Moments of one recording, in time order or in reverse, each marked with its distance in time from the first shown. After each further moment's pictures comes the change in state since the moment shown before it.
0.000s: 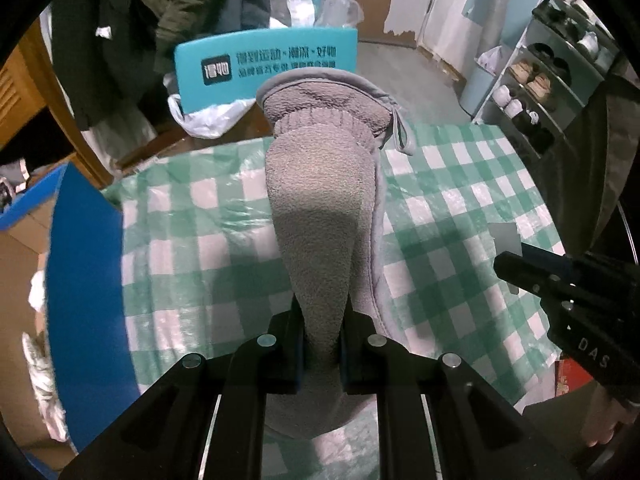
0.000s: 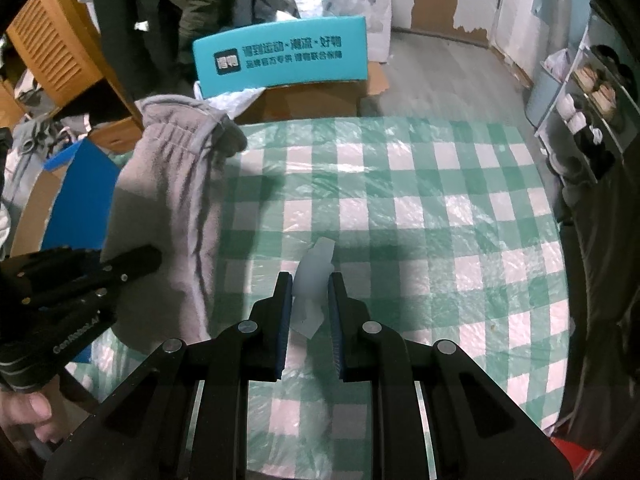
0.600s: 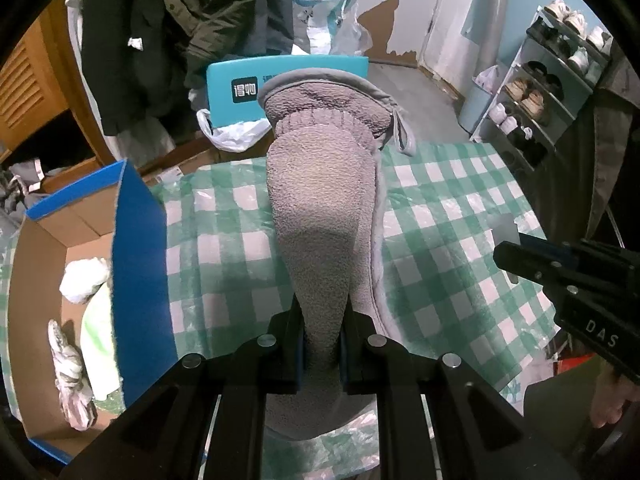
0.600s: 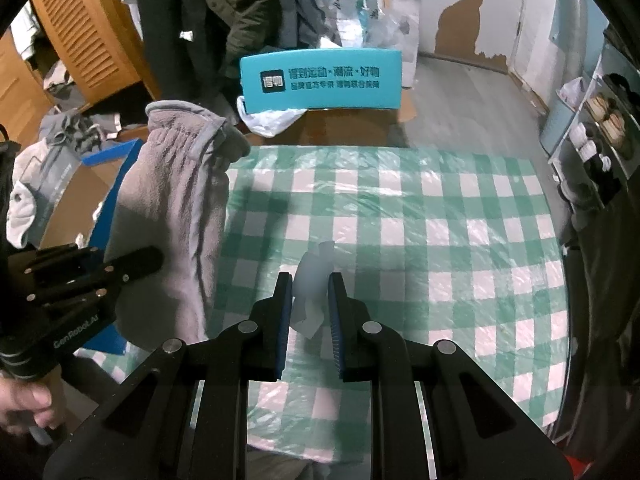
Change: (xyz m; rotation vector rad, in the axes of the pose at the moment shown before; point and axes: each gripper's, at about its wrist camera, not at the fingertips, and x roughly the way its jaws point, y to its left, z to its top) left arm -0.052 0.029 -0.019 -0.010 -0.068 0.000; right arm -0.039 0.041 -0.003 -0.063 -0.061 0.050
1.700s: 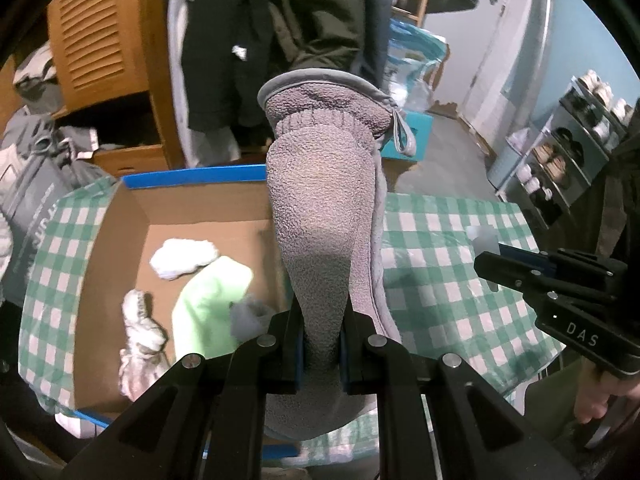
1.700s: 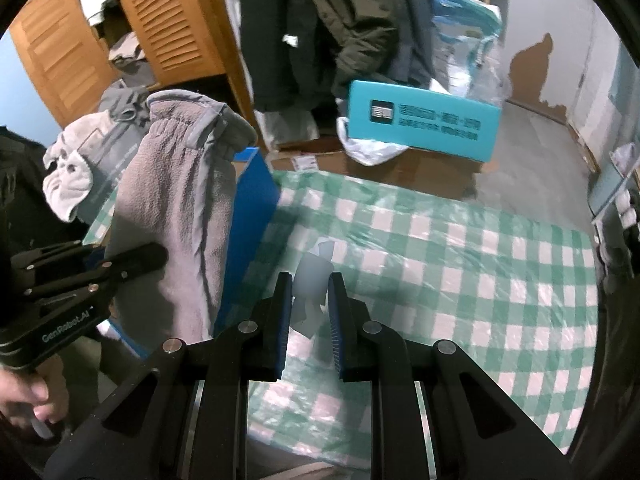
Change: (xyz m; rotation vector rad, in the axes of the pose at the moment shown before) left arm -0.087 0.114 -0.028 -0.176 -0.116 0.053; right arm -0.010 0.122 0.032 -0.182 -0.038 0.139
